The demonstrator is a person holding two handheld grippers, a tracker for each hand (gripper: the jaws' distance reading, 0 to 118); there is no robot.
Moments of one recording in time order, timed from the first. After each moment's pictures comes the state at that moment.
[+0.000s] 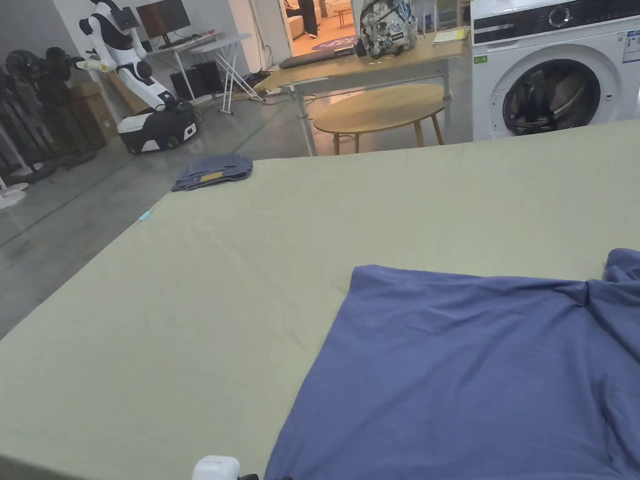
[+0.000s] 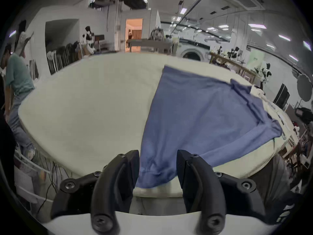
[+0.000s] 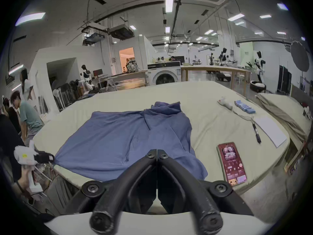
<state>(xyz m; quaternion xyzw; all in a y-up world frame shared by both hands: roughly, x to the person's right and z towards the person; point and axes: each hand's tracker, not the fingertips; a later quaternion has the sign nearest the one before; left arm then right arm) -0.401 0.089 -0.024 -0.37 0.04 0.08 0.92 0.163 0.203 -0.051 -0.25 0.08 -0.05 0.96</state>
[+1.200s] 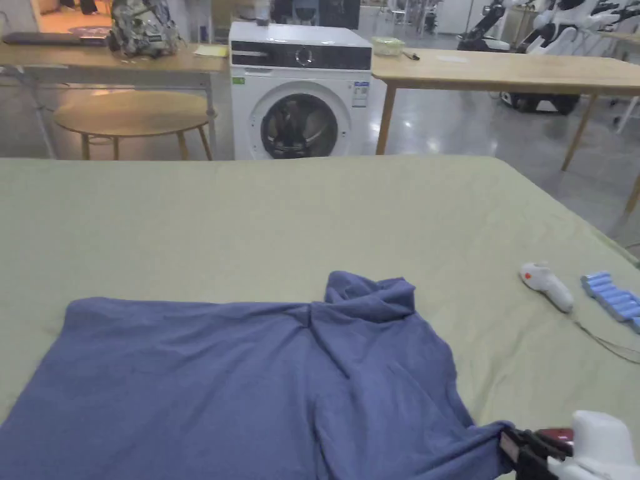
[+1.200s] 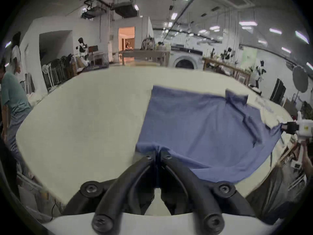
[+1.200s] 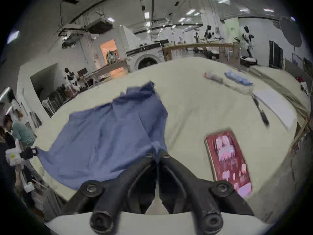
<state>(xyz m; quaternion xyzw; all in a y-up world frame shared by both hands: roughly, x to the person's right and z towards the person) -0.372 0.200 -0.102 -0.29 0.00 0.05 0.96 0.229 0.168 -0.153 -0.31 0.04 -0.11 0.94</state>
